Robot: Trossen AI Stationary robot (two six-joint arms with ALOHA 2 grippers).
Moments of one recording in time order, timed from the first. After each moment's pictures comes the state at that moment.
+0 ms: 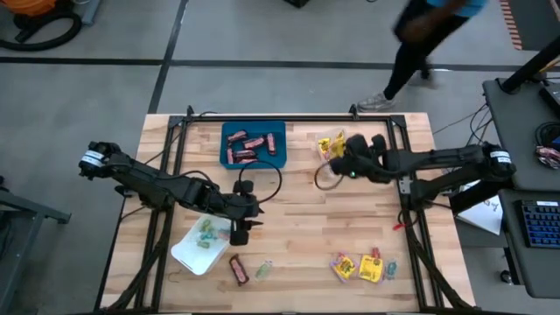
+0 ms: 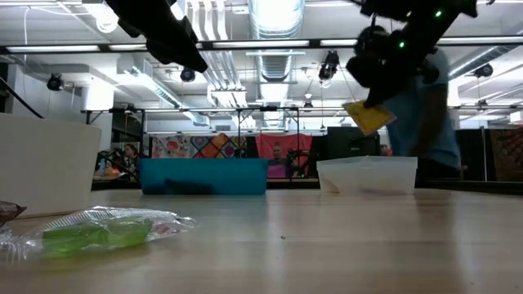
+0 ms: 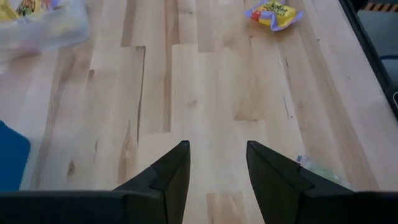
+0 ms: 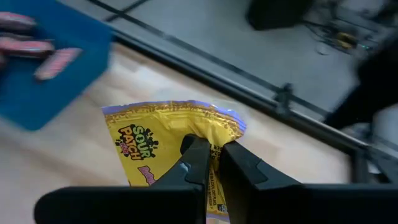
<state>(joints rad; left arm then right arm) -0.31 1.37 0.98 -0.37 -0.18 -0.20 -0.07 1.21 0.85 -0.65 0.85 0.70</state>
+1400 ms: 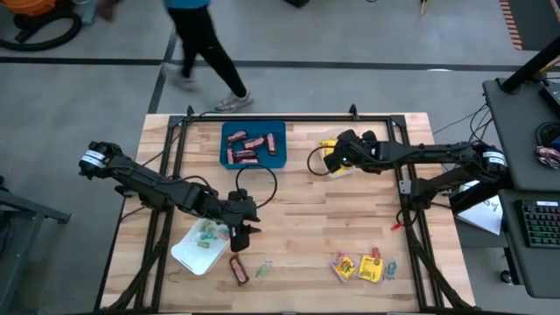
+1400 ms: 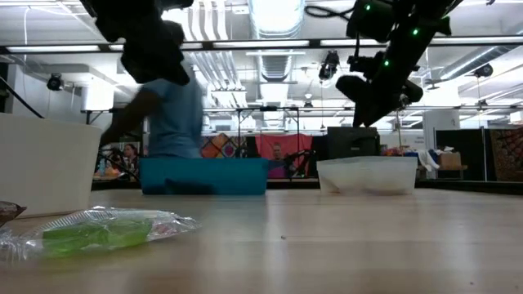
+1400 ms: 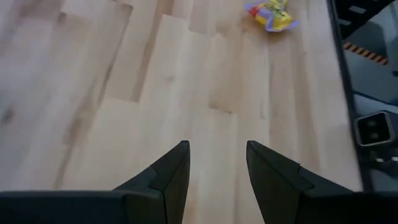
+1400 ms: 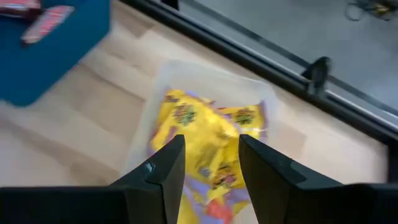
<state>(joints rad) -0.35 1.37 0.91 -0.31 -0.14 -0.50 -0.23 1.30 0.85 -0.54 0.61 0.57</state>
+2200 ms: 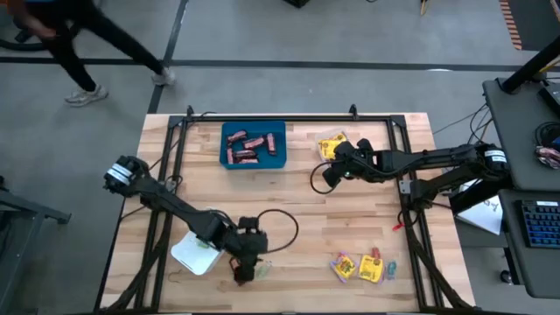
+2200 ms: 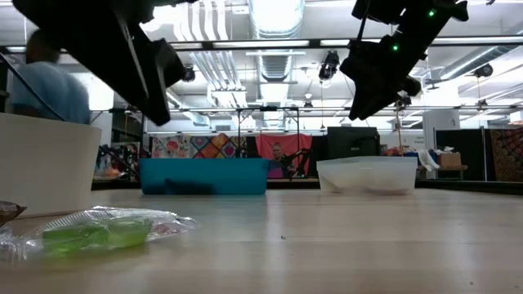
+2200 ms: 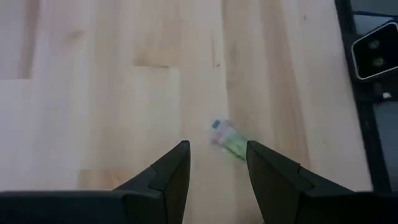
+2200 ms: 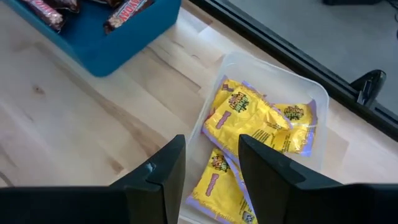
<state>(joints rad) -0.51 1.69 1.10 -0.38 -0.13 -0.48 -0.08 1.27 0.85 -0.54 0.58 0.56</state>
